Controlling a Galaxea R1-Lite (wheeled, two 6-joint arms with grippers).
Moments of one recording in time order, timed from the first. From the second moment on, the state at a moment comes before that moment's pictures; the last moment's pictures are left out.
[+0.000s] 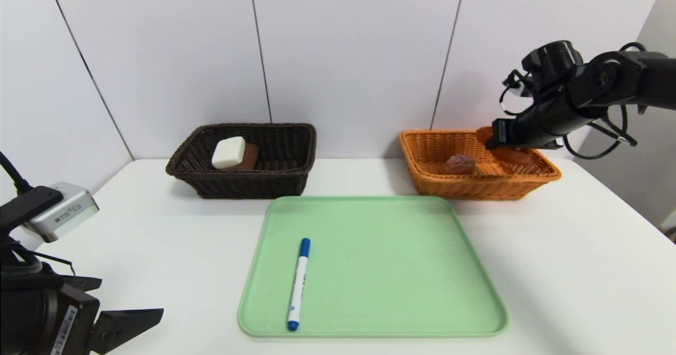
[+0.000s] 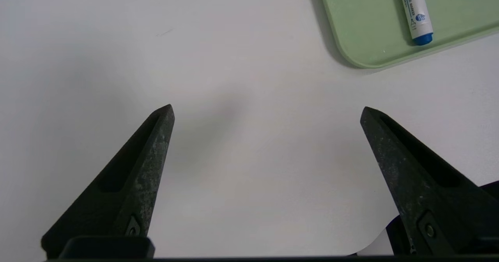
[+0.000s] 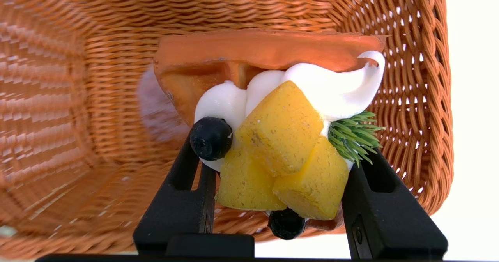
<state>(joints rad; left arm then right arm) -0.39 1.07 -0.82 0.52 0.05 -0.08 0.05 2.13 -1.95 0.62 -0.10 0.10</state>
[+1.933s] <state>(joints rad) -0.45 1.11 -0.86 0.33 0.14 -0.12 0.04 2.17 -1.95 0.56 -0.10 0.07</state>
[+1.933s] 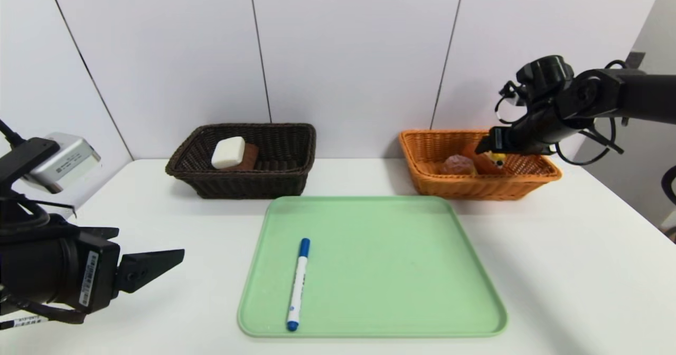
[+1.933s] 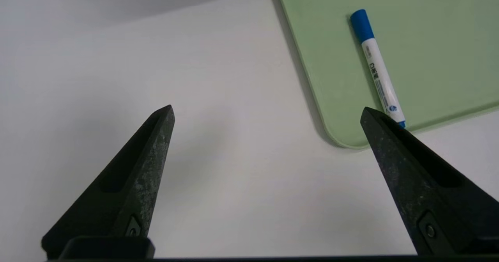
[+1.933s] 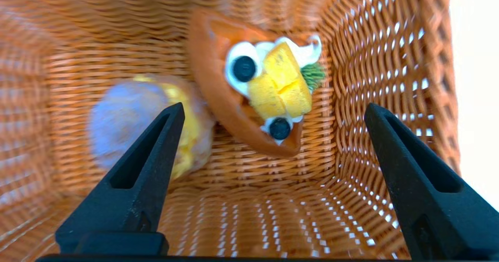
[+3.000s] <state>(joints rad) -0.70 1.56 -1.50 0.63 0.24 -0.27 0.10 1.79 -1.95 1.10 0.10 0.04</state>
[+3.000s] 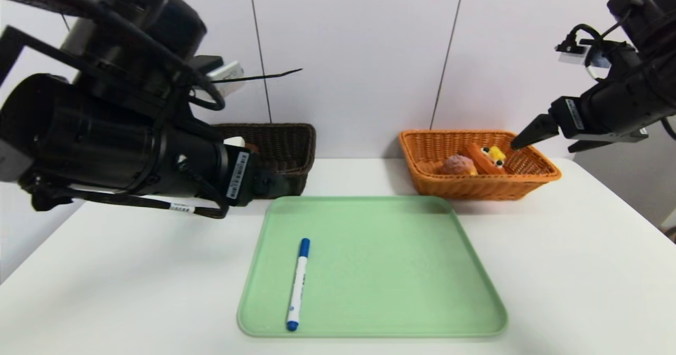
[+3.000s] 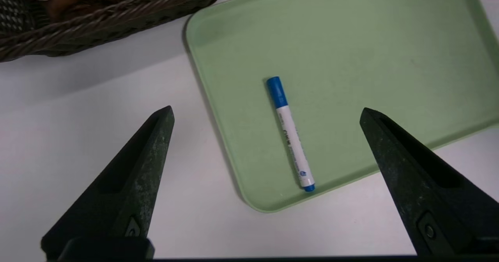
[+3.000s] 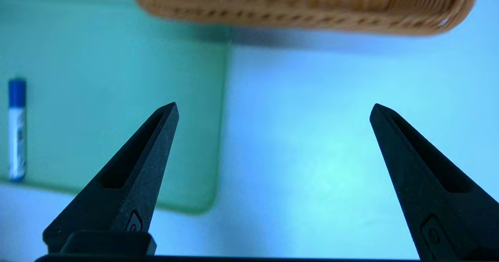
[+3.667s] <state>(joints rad) -0.78 1.75 -1.62 0.73 0.25 -0.37 0.09 1.53 -1.75 1.26 0.10 0.06</state>
